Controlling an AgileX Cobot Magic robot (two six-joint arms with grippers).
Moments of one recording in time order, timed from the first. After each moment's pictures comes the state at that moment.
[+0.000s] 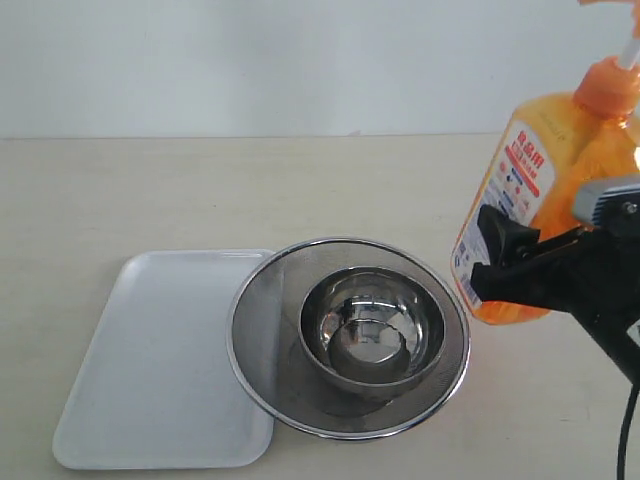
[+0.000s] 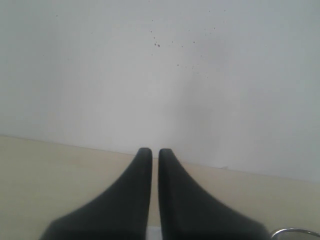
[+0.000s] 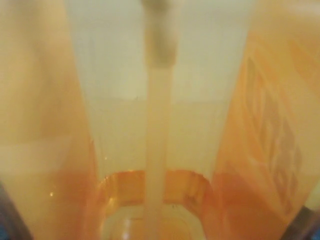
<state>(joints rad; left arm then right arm) -0.04 0.00 -0.03 -1.47 0.02 1.26 0.63 1.49 -0.20 0.44 -1.14 -0.09</state>
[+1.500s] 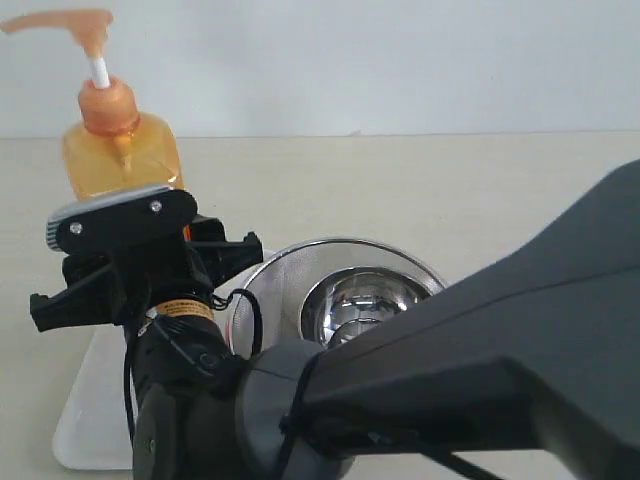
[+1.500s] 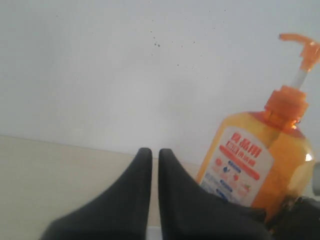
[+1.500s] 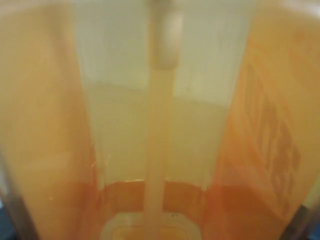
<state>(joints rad) -0.04 0.00 -0.03 -1.47 0.02 1.26 1.24 2.13 -1.22 0.96 -0.97 -0.54</state>
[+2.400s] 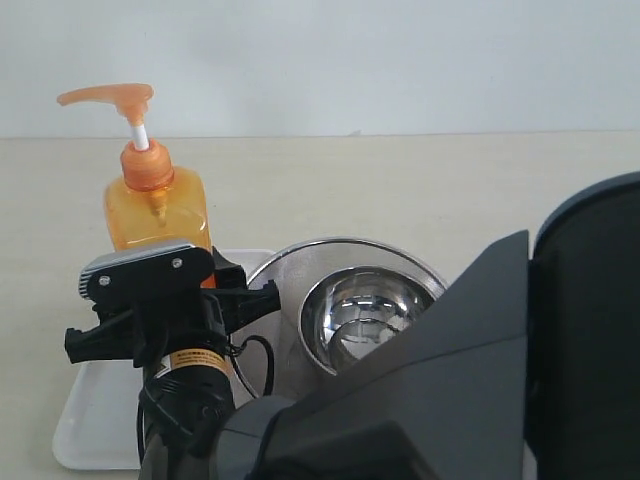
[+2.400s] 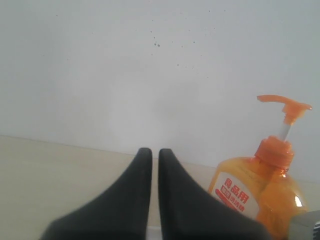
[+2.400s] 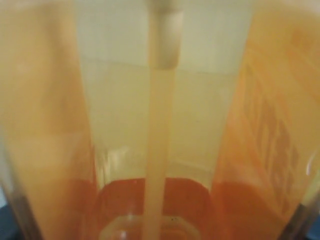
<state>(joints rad) -0.04 0.00 -0.03 -1.47 0.02 1.26 1.28 2.25 -1.24 1.09 -1.07 -0.51</state>
